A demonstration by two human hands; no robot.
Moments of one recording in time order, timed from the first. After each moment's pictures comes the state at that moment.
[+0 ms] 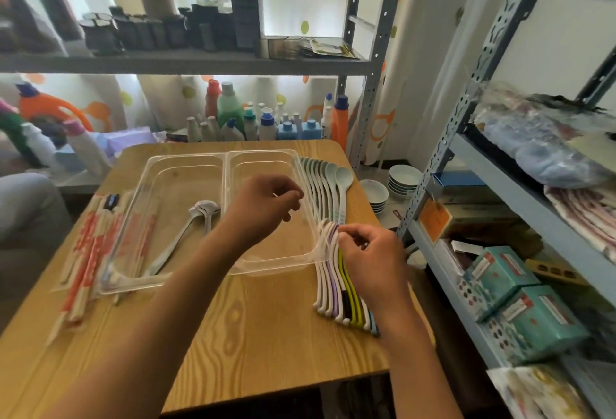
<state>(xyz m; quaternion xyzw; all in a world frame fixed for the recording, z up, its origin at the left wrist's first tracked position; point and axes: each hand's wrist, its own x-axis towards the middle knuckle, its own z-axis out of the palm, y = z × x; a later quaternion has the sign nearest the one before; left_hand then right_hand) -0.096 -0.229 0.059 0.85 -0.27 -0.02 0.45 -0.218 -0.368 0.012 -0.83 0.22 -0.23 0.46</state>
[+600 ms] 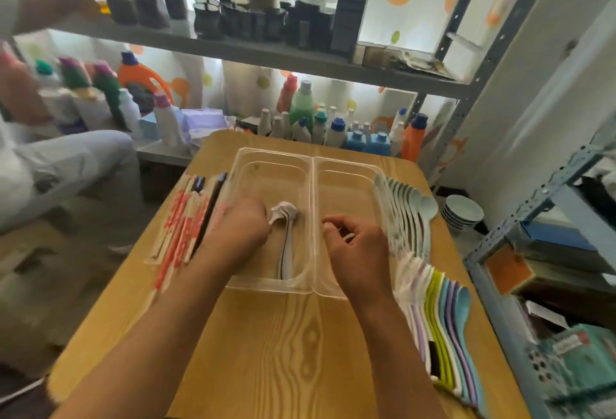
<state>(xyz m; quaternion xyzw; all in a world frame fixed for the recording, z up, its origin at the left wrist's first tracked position) -0.018 -0.100 0.018 0.96 0.00 -0.11 0.27 -0.111 -0.253 0.013 -0.84 0.11 -0.21 0.48</state>
